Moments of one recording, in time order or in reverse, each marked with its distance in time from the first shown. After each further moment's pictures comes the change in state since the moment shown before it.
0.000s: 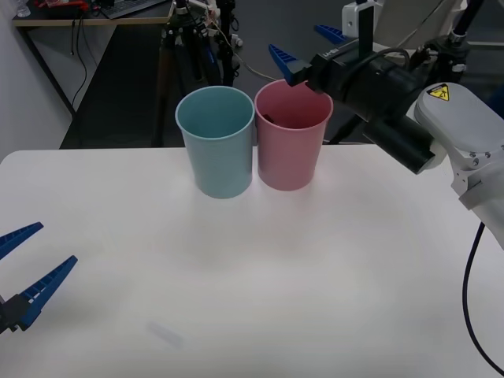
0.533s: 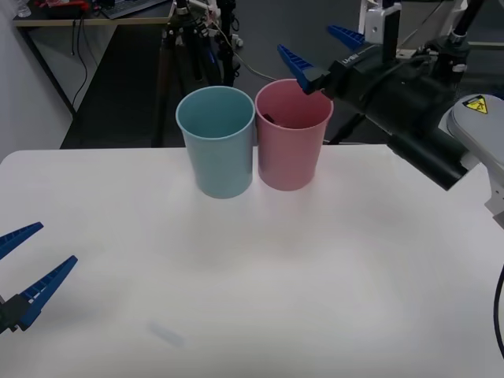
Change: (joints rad) right arm 0.137 -0.129 0.001 -0.221 -0.177 0.009 0.108; left arm 0.000 0.000 0.000 0.000 0.000 0.000 0.000
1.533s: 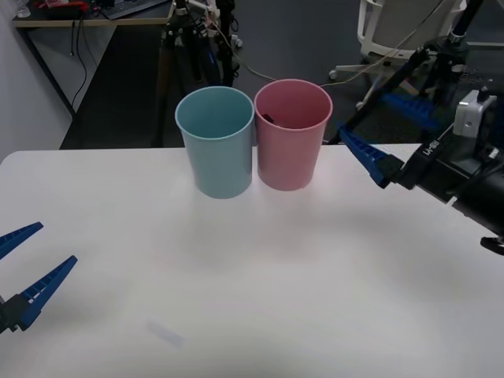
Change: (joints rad) right arm 0.570 -0.239 -0.209 -0.390 -0.349 -0.156 0.326; left arm 0.000 0.000 0.000 0.000 0.000 0.000 0.000
